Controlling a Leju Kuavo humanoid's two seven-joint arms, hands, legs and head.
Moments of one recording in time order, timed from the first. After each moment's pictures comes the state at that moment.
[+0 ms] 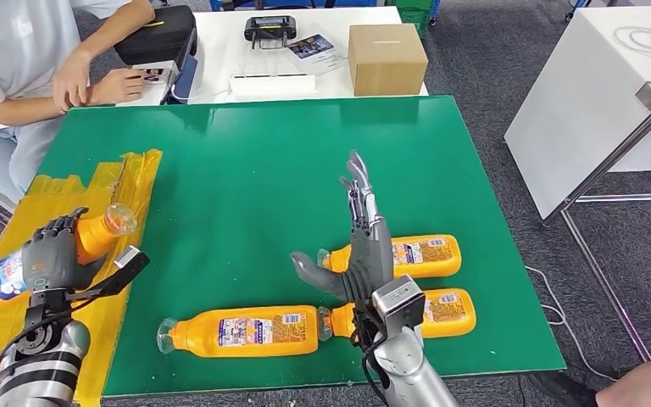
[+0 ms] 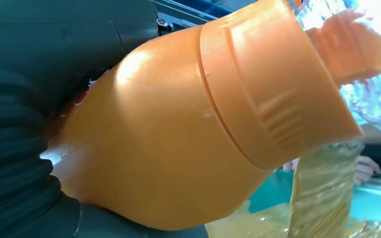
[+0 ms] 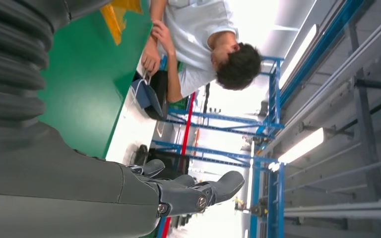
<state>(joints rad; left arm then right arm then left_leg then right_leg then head) -0.31 0.09 0.30 -0.97 -1.54 0.70 -0.19 -0.17 0.17 0.52 -1.54 0.11 -0.17 -0.53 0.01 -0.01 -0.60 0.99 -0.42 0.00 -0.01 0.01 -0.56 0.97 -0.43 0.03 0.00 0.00</state>
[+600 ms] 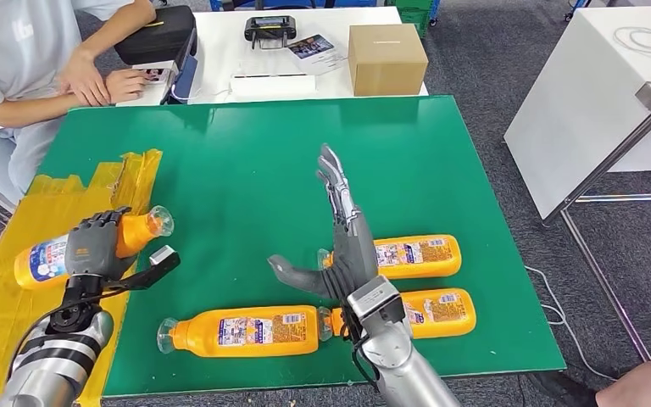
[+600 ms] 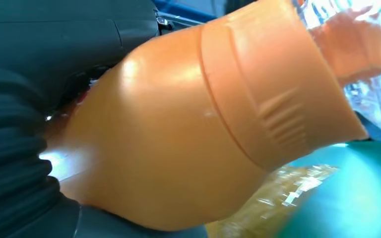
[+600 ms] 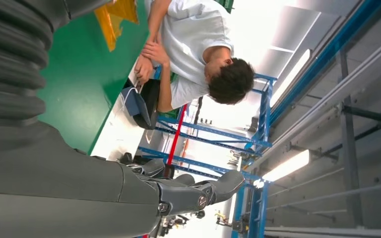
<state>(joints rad) -0.44 0.13 0.04 -0.74 -1.57 0.70 -0.04 -0.23 0.17 0.58 -1.50 0.15 -0.19 -0.53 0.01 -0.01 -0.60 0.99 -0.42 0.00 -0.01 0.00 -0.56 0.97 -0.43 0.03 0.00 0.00</state>
